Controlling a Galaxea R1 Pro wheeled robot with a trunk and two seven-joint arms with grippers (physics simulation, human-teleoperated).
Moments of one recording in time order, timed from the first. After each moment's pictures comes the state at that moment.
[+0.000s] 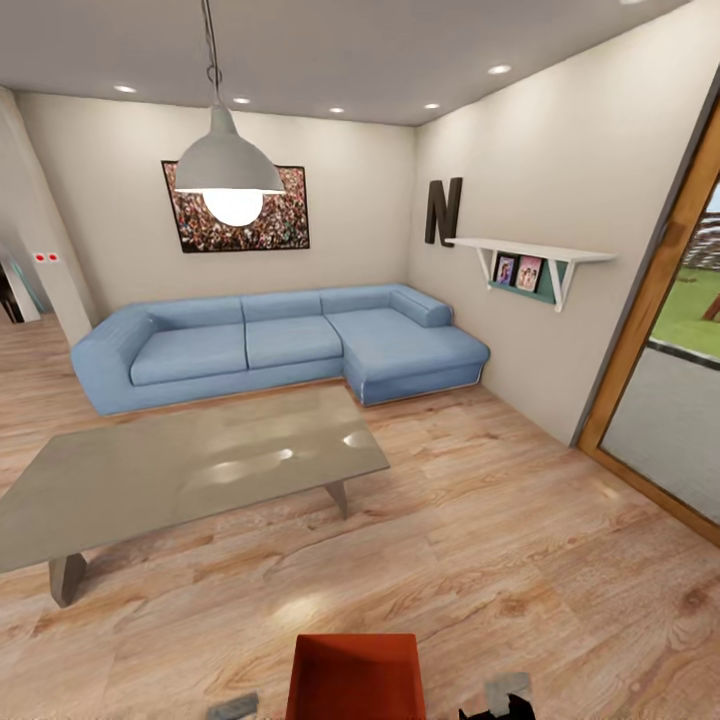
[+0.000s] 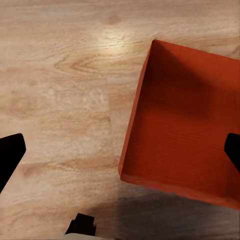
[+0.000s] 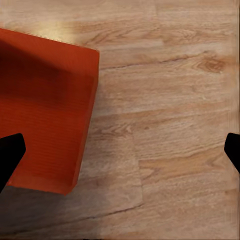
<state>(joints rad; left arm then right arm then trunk) -0.35 -0.05 0.02 -0.16 0.19 -0.20 0.11 -0.46 0.00 0.07 -0.01 0.16 -0.26 -0.05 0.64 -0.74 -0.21</state>
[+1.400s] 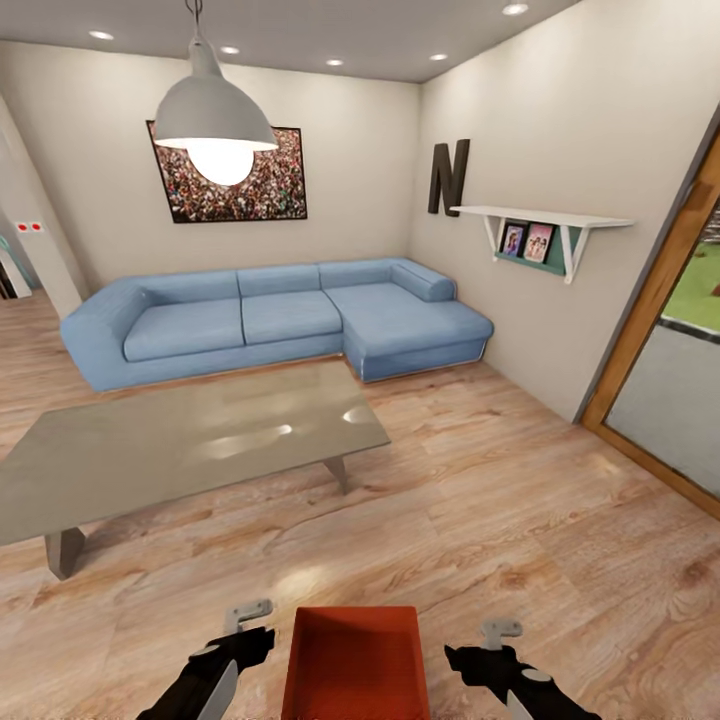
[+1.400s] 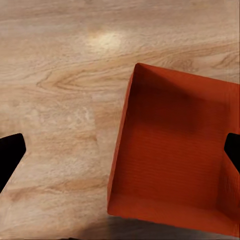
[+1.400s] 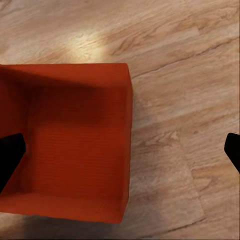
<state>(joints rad) -0.40 -0.05 0.02 -0.57 0.17 0.25 0.14 -0.49 -0.03 0.06 -0.25 -0.10 -0.02 0.15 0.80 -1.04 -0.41</state>
